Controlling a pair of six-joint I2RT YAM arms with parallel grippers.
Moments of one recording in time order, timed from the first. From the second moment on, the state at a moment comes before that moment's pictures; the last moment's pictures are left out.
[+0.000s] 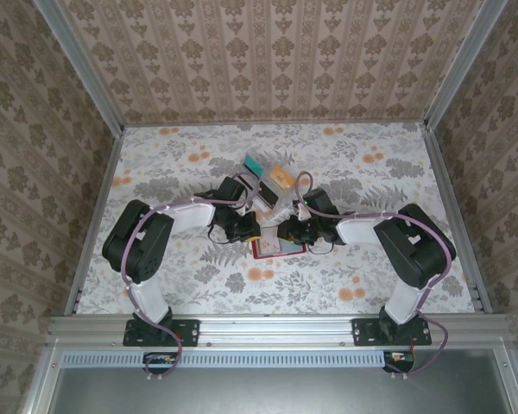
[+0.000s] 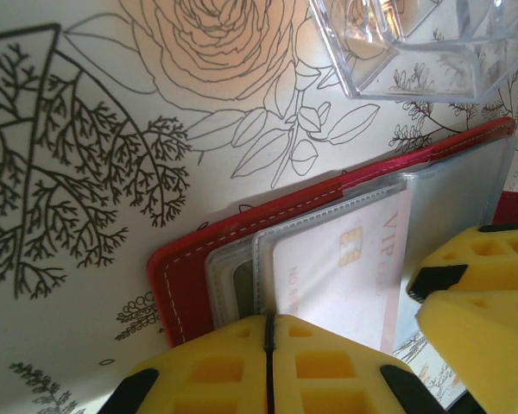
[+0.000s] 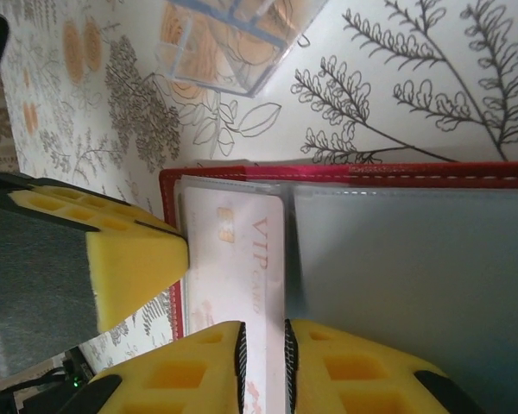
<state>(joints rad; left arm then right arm) -0.59 1.80 0.99 -0.38 0.50 -0.71 0.52 1.75 0.77 0.11 -0.53 0.81</state>
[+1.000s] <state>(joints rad) -0.60 1.78 0.97 -0.37 0.50 -0.71 0.51 1.75 0.74 0.14 -0.58 0.78</state>
